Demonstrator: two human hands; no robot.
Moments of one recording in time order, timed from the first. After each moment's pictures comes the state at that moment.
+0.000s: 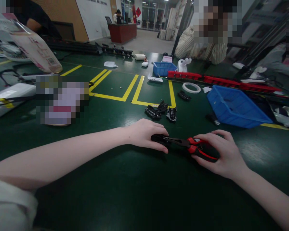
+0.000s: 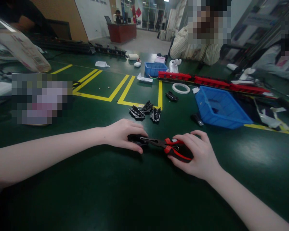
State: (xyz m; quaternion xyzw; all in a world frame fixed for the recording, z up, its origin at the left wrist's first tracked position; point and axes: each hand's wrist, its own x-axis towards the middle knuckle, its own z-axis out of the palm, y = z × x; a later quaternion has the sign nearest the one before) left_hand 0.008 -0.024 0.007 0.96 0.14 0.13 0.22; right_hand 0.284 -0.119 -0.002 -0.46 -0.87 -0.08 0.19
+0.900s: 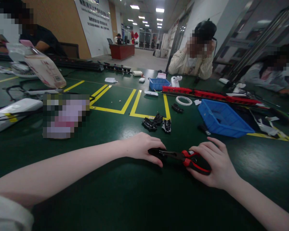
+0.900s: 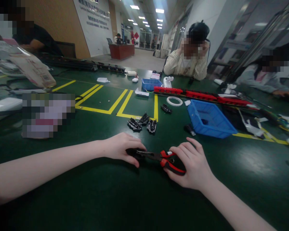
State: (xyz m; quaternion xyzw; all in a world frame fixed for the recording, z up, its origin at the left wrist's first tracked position) left_hand 0.009 -0.025 0.007 0.96 0.12 0.11 0.21; right_hand 0.278 -0.123 0.000 -0.43 -0.86 -0.16 0.22
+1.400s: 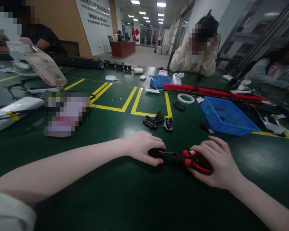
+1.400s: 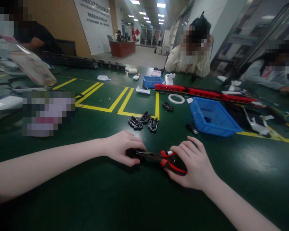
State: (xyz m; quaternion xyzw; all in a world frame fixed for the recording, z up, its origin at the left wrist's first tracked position) left_hand 0.009 -0.028 0.006 0.97 0.10 0.11 0.18; right_hand 0.277 -0.124 0.000 -0.42 -0.87 -0.16 0.21
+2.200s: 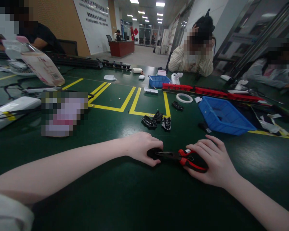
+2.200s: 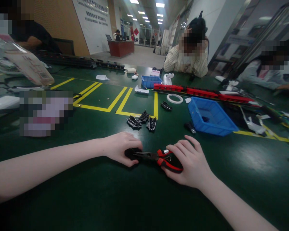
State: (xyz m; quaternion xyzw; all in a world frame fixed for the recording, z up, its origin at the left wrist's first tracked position) left_hand 0.011 -0.028 0.006 0.97 0.11 0.09 0.20; right_hand 0.273 -0.125 0.001 -0.43 -0.86 -0.16 0.20
